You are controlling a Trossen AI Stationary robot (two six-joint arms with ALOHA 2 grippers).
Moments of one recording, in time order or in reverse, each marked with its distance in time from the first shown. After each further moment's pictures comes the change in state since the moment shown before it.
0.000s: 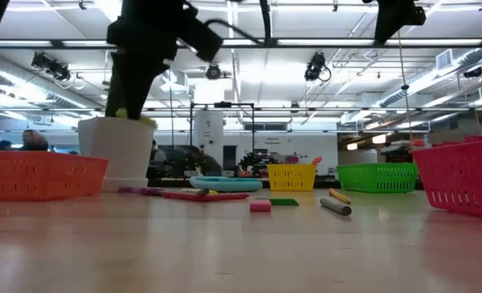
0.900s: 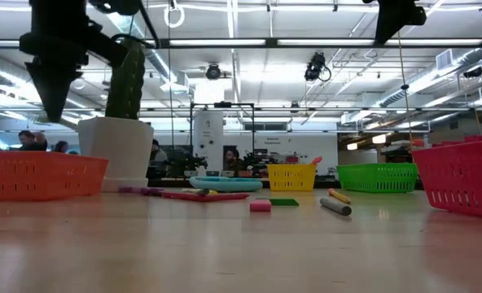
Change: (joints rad) left arm 0.069 -0.644 -0.701 0.213 0.060 -0.102; right arm 0.000 0.000 0.000 -0.005 0.000 0.001
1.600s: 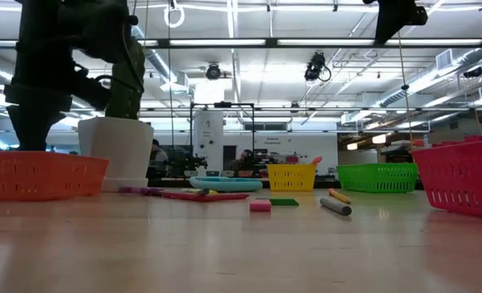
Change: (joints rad) left arm 0.041 -0.030 -0.256 0.223 0.077 -0.057; right arm 0.000 0.000 0.000 0.000 -0.007 0.029
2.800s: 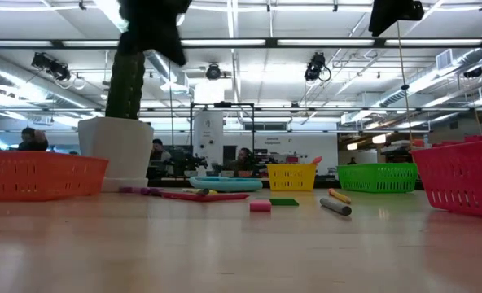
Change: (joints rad) left arm 0.043 -0.004 0.398 0.370 -0.121 0.119; right arm 0.103 0.000 0.000 0.055 0.052 0.068
